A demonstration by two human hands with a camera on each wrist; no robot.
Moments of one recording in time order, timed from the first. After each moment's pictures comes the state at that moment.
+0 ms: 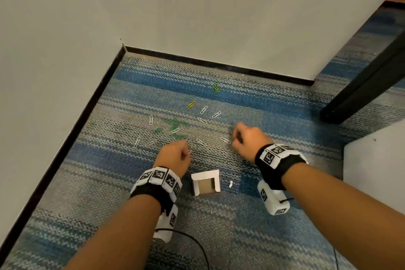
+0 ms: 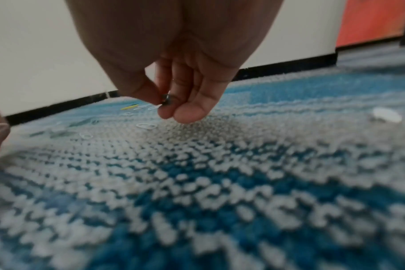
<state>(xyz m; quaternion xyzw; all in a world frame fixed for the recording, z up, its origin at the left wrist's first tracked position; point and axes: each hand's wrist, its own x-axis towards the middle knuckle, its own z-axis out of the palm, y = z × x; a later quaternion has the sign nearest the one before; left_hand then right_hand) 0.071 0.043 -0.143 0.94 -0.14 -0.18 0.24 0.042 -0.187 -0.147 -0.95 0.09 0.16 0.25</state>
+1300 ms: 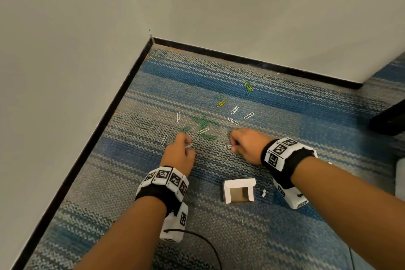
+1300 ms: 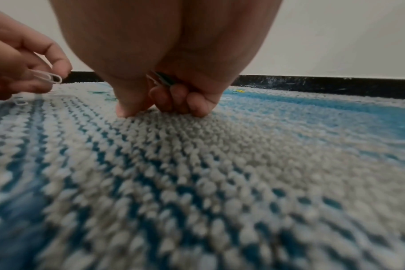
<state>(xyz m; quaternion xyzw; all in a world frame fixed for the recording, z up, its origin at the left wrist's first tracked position) 0.094 0.091 -0.155 0.92 -0.02 -0.19 0.33 0.089 -0.131 -0.159 -0.94 -0.11 0.25 0.21</state>
